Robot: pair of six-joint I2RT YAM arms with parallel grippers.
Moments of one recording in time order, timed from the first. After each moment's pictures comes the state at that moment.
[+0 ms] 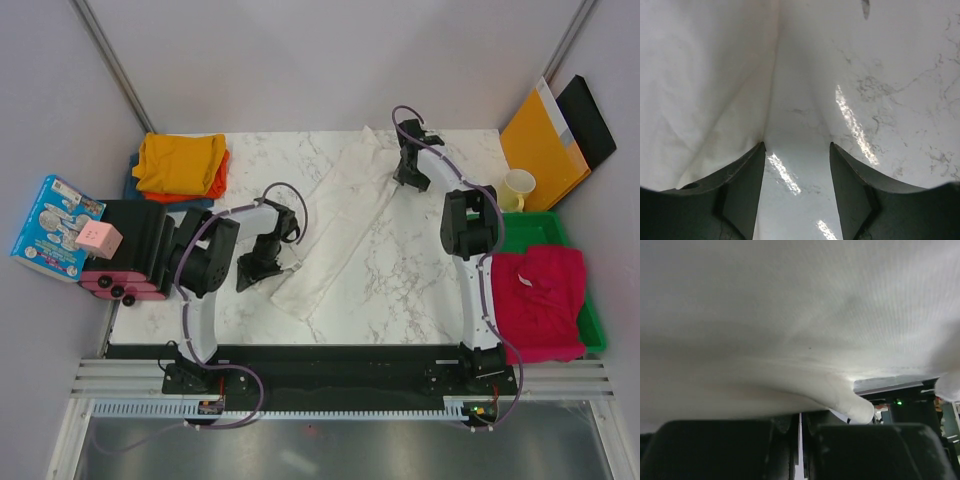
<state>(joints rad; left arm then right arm) -0.45 2.03 1.27 -1.18 -0.19 0.55 0.20 2.48 2.18 -0.82 0.40 0.65</state>
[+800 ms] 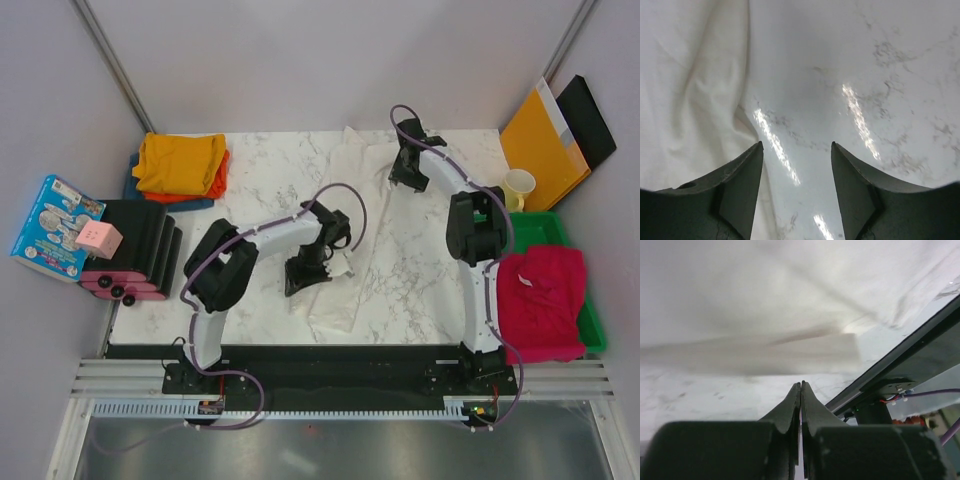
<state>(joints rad) -0.82 2.03 1.45 -1.28 0.06 0.51 0.22 2.39 2.08 -0.78 0.29 0.61</state>
